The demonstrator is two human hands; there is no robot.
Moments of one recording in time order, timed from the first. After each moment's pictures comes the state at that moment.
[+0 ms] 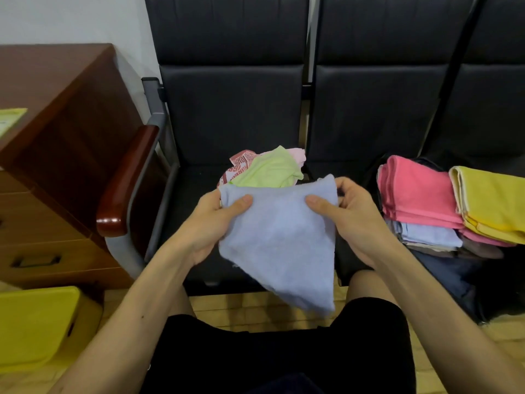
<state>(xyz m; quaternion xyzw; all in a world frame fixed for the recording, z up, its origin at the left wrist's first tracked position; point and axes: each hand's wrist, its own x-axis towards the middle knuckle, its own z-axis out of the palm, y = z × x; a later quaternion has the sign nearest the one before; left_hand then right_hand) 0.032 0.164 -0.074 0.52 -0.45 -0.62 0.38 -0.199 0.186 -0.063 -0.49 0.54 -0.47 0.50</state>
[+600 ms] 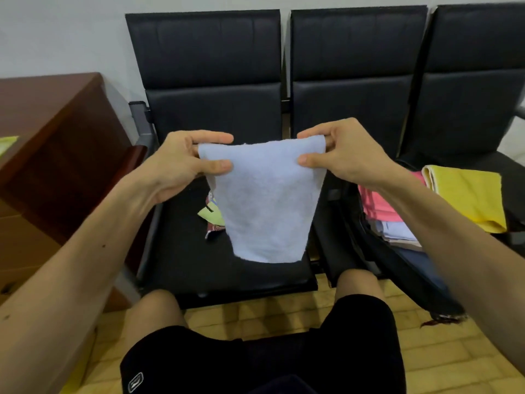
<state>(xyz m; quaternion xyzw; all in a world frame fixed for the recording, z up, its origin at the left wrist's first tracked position) 0.038 0.123 0.014 0.48 -0.60 -0.52 0.38 -0.234 0.149 0.019 -0.70 0.58 -0.34 0.24</state>
